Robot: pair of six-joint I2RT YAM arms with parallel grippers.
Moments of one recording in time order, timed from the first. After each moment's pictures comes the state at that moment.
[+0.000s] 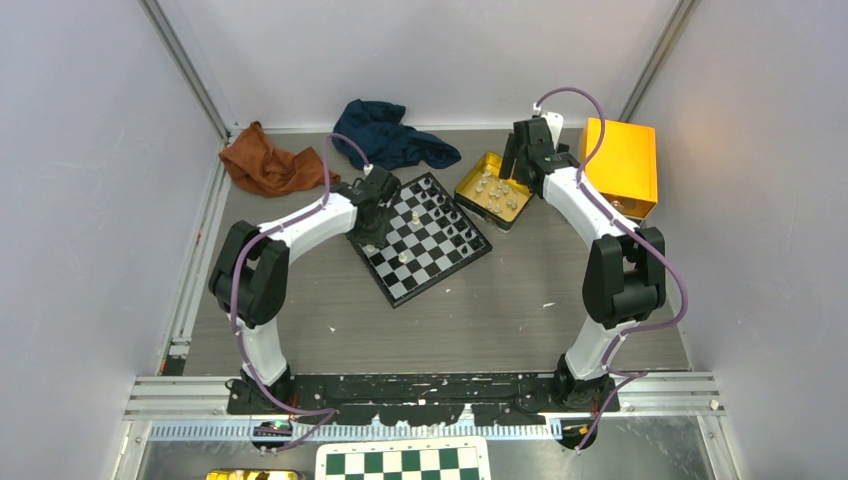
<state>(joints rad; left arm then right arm) -0.56 1.86 1.37 -0.68 -0.25 -0.29 0.23 1.75 1.43 -0.44 0.41 0.35</state>
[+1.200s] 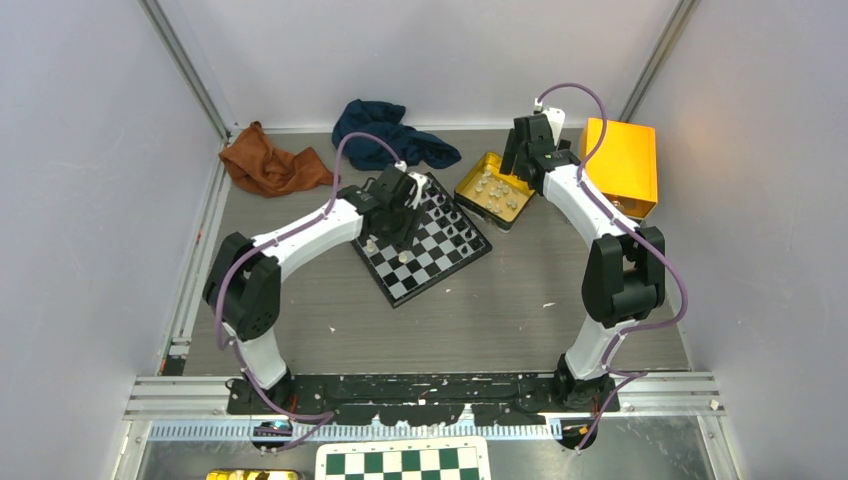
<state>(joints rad) -0.67 1.77 1.39 -0.62 -0.05 -0.18 0.23 1.75 1.46 -0.44 0.43 0.35</state>
